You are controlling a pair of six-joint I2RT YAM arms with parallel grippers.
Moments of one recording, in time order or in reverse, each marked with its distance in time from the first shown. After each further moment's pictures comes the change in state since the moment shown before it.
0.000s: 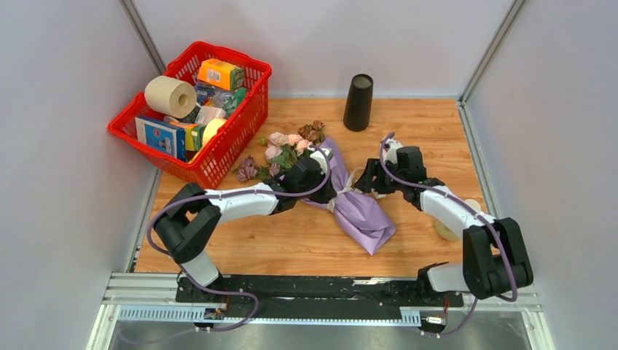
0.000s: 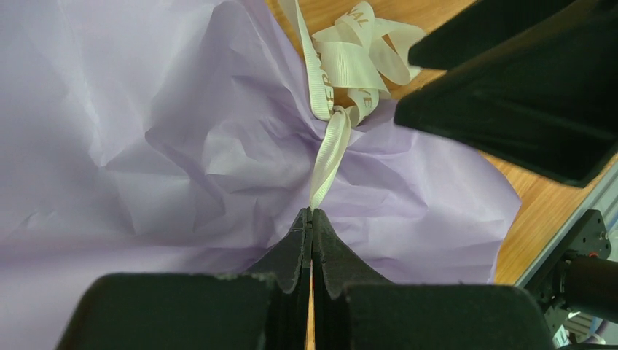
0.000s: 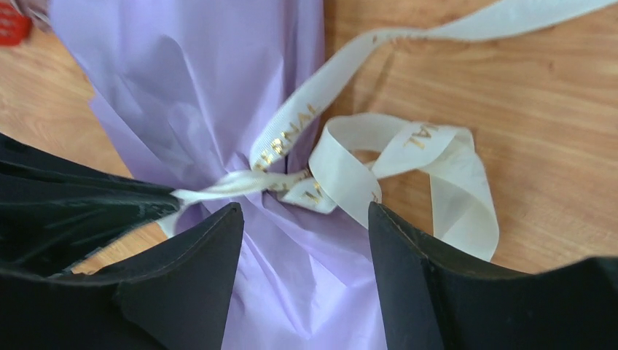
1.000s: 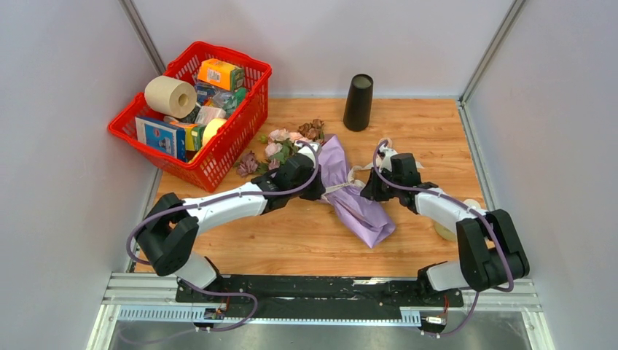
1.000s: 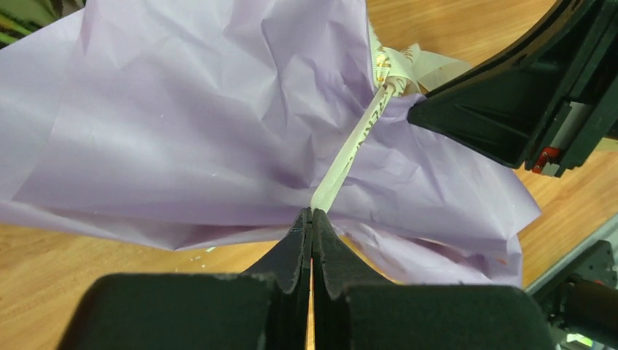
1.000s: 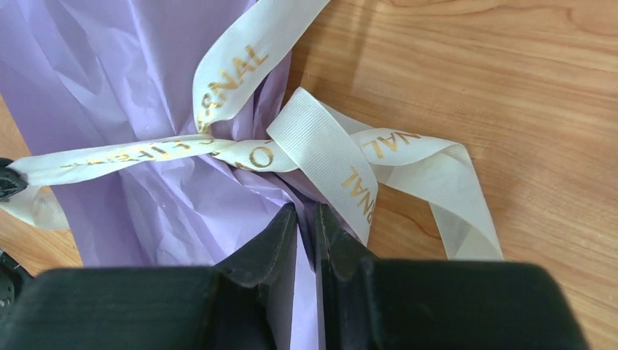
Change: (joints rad) left arm 0.008 -0.112 0.040 -0.220 -0.162 -0.033; right arm 0.028 0.078 -0.059 0.024 0.040 -0.035
